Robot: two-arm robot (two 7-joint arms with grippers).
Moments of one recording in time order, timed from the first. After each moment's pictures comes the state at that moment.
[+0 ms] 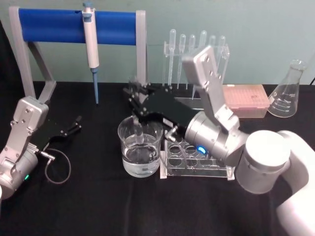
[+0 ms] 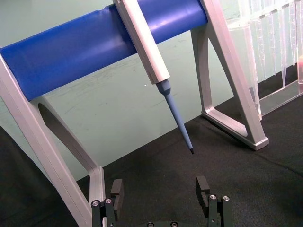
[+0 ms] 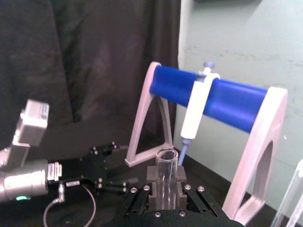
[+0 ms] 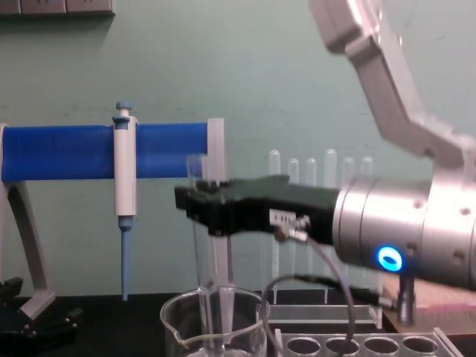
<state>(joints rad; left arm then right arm) -0.20 0.60 0.45 -1.41 -0.25 -0.12 0.03 0.36 0.29 -0.57 -1.61 0.32 0.14 0.30</state>
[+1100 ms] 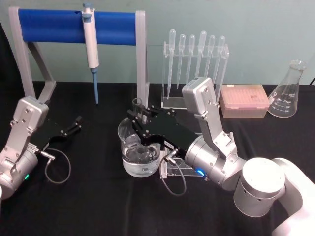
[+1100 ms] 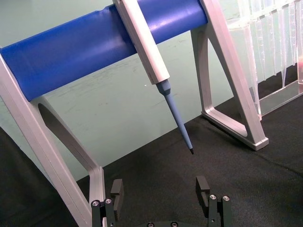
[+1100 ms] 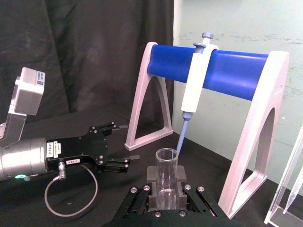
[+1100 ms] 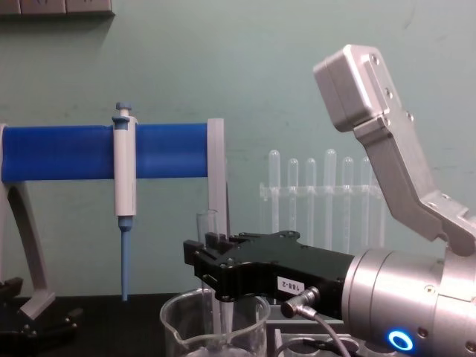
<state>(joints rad) -0.20 0.60 0.45 -1.41 -0.25 -0.12 0.03 0.26 0.25 -0.53 -1.58 0.25 0.07 0.31</state>
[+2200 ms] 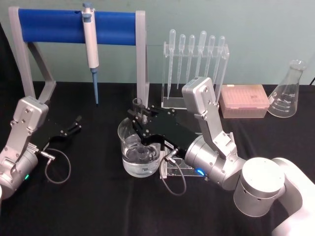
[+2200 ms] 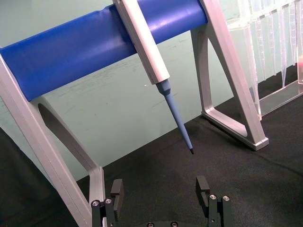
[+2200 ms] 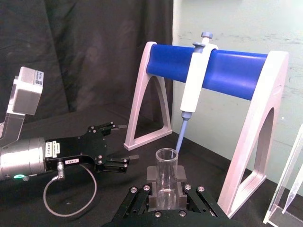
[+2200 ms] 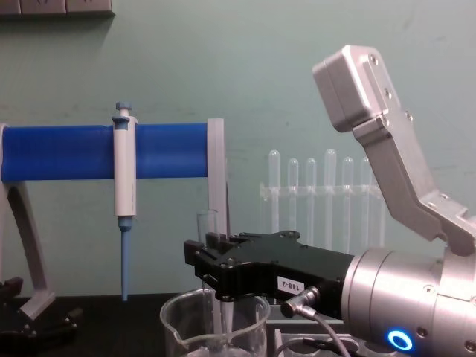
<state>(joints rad) -0.20 0.60 0.45 -1.41 -0.25 -0.12 0.03 0.26 0.26 -0.54 -1.58 0.25 0.07 0.30</state>
